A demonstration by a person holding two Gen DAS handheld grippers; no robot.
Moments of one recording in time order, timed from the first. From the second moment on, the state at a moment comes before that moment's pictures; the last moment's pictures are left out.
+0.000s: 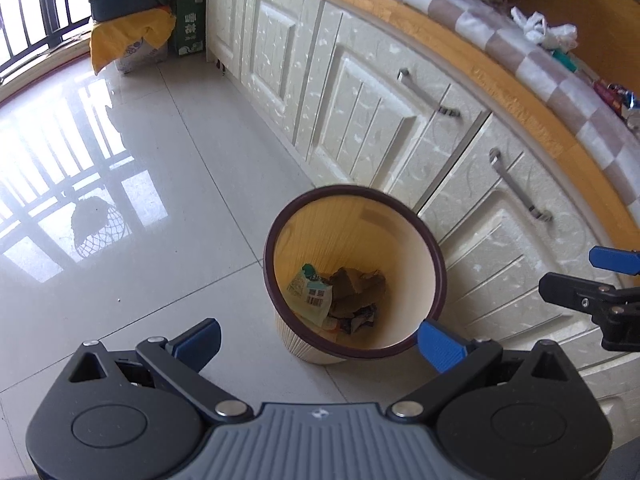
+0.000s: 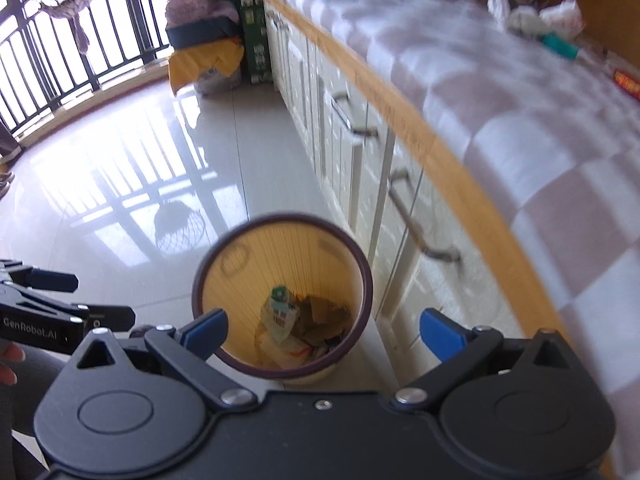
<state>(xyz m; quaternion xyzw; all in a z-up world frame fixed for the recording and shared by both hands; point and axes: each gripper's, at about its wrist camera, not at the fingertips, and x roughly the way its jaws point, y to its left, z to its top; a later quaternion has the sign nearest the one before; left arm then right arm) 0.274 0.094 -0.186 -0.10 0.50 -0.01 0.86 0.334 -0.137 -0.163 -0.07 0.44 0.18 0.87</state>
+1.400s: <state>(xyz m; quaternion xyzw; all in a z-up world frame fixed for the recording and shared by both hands) 0.394 -0.018 0.035 -0.10 0.15 -0.15 0.97 0.387 -0.309 0.053 0.02 0.07 -0.04 1.00</state>
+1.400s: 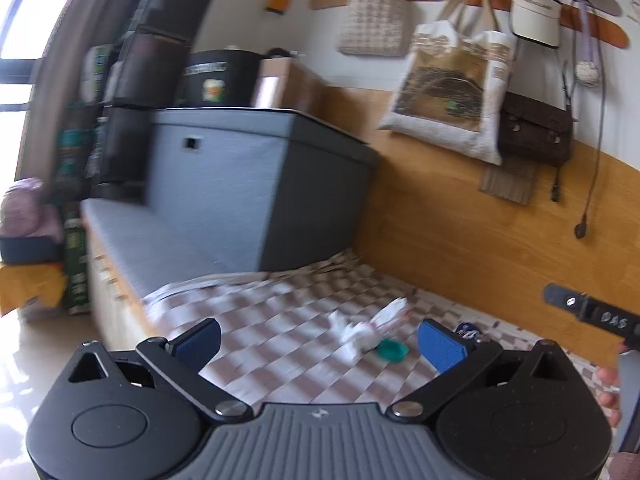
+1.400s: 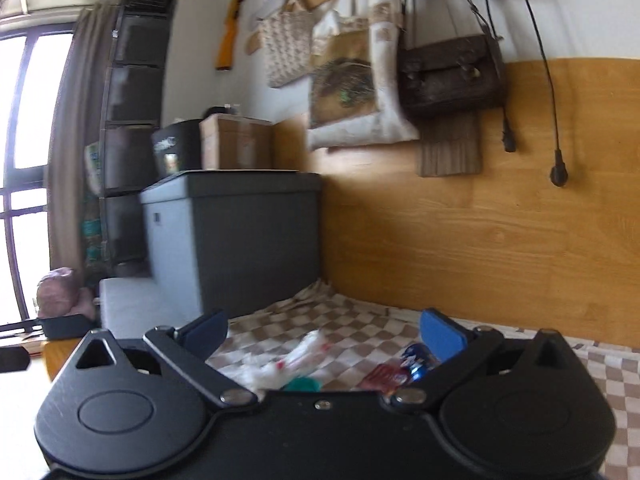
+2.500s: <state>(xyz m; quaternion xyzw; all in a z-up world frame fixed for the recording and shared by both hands) 0.631 -0.146 -0.052 0.13 0.19 -0.32 0.92 0.618 -0.308 -0.095 -0.02 0.25 0.05 0.97</state>
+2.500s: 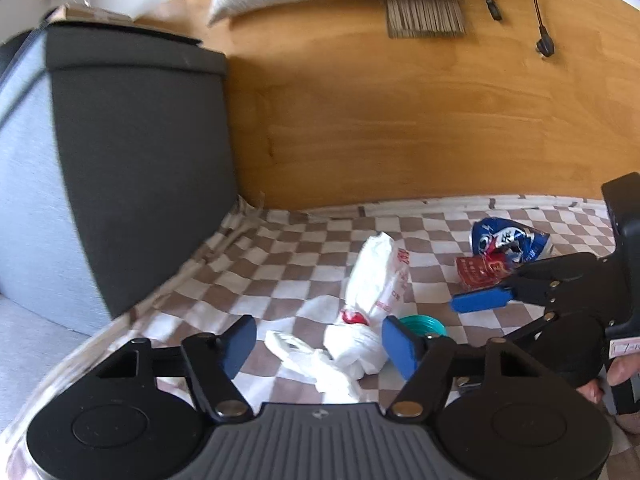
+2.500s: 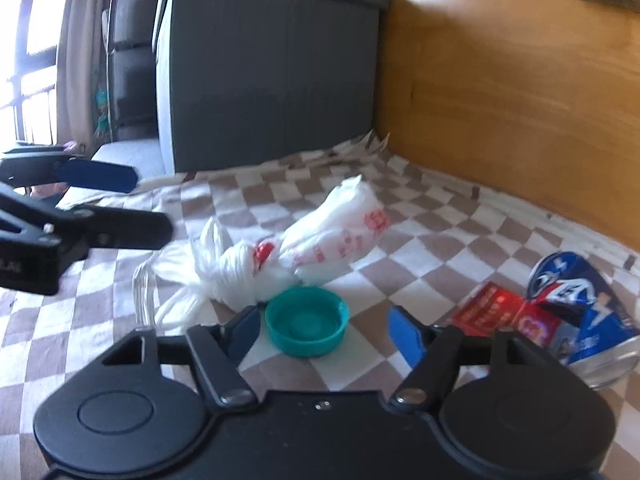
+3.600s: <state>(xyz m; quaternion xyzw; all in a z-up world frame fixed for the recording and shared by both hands) 0.654 -0.207 -0.092 0.17 0.28 -0.26 0.91 0.606 -0.353 -0.092 0.06 0.24 0.05 0.97</state>
